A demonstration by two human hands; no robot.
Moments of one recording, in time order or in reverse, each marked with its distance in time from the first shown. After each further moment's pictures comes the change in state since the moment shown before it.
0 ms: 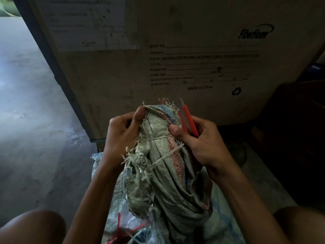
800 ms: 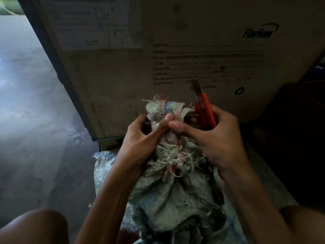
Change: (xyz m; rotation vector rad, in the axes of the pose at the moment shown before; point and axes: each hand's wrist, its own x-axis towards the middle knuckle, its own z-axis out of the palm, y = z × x) left_hand -0.013 0.016 0.019 -0.121 -0.085 -0.338; right_hand -0.009 -0.024 -0.001 -0.112 0.252 -0.025
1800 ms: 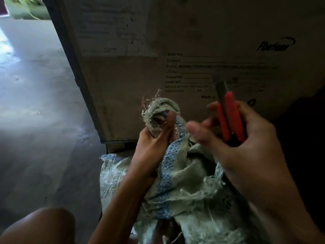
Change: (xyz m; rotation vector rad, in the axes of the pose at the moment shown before) left_hand 0.000 0.000 0.008 -0.174 -0.018 0.038; right_hand -0.030 -0.044 -0.011 -0.107 -0.050 -0.161
